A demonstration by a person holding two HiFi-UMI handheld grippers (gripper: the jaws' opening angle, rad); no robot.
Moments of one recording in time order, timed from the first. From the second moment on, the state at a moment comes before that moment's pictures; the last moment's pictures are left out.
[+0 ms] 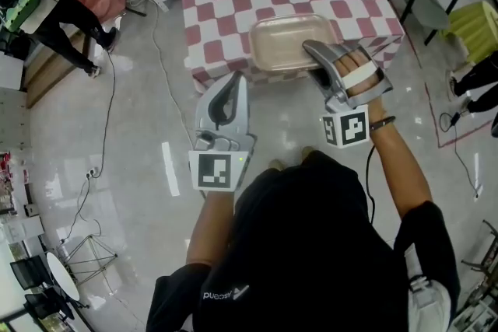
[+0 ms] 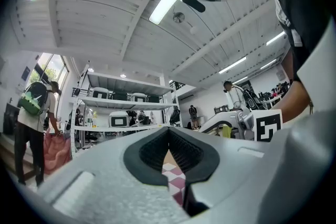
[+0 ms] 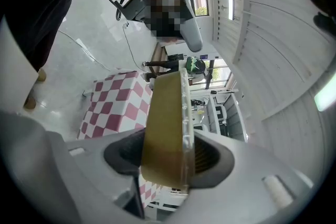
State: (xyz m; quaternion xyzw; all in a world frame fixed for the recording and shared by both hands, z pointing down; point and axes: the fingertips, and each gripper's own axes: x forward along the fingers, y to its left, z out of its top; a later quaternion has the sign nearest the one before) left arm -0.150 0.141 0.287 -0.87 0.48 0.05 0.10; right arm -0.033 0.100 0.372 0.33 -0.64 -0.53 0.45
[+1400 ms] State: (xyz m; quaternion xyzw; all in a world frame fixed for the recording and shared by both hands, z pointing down) left arm -0.101 -0.250 0.338 -0.84 0.54 0.01 0.07; right arm 0.021 -0.331 0.517 0.23 -0.68 -0.48 0.50
